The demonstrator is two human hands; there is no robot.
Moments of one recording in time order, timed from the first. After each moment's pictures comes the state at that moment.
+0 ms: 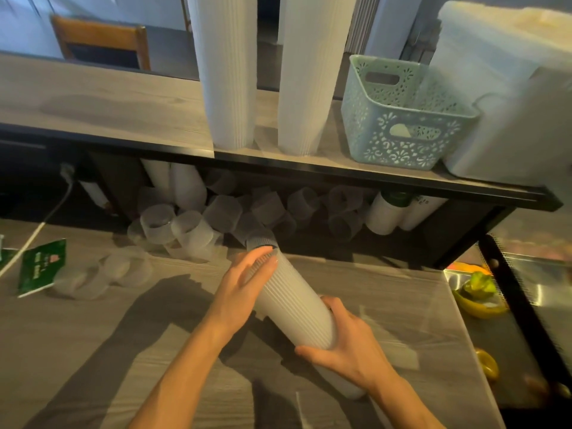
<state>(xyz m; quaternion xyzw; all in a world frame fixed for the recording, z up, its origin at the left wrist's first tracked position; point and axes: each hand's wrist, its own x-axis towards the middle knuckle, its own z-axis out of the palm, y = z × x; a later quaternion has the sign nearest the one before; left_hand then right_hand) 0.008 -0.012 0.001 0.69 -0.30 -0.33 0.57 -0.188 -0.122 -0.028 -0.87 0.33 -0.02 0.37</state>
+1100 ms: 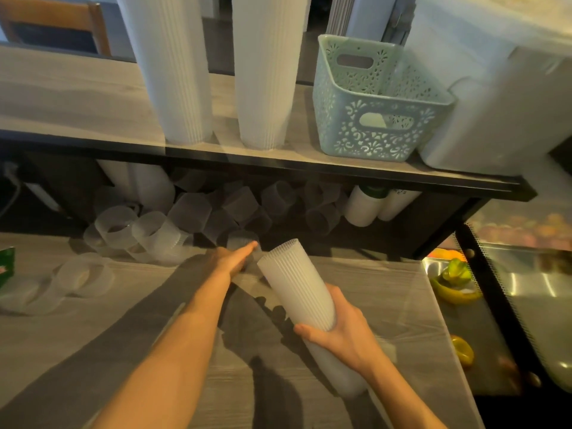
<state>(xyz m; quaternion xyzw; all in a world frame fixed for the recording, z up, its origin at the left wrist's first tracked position) 0.070 -0.130 -0.090 0.82 -0.02 -0.38 0.42 -0.203 -0.164 -0.045 -0.81 0.40 -0.05 0.42</state>
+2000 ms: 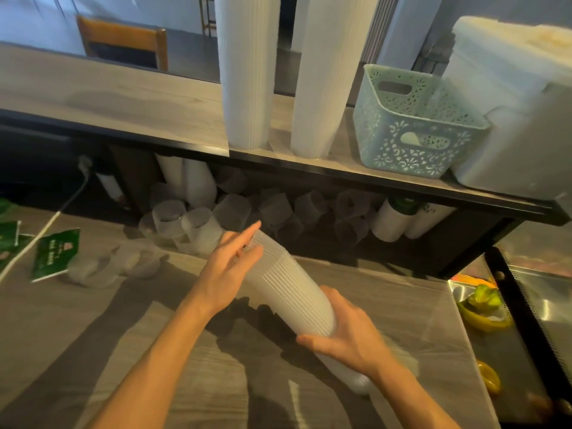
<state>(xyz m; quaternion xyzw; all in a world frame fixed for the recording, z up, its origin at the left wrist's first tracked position) 0.048 -0.004 0.003 0.71 -0.35 -0.27 0.55 -0.176 -0.138 -0.028 -0.89 0.30 -0.01 0.34</state>
